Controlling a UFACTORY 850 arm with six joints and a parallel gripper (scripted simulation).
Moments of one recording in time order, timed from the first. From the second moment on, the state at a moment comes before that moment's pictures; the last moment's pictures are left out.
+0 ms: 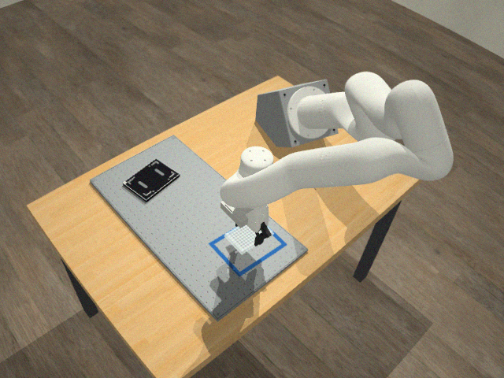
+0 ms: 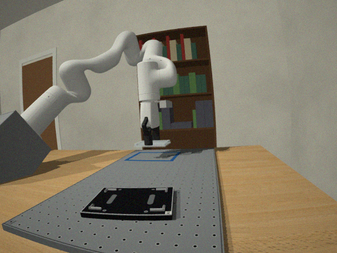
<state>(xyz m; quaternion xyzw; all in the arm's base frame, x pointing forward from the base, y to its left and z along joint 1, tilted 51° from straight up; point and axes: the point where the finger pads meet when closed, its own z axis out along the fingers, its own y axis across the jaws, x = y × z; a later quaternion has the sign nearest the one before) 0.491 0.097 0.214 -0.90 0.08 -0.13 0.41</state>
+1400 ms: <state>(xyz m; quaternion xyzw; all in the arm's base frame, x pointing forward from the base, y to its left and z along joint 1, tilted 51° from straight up) 0.483 0.061 0.225 -0.89 0.14 -0.10 0.42</state>
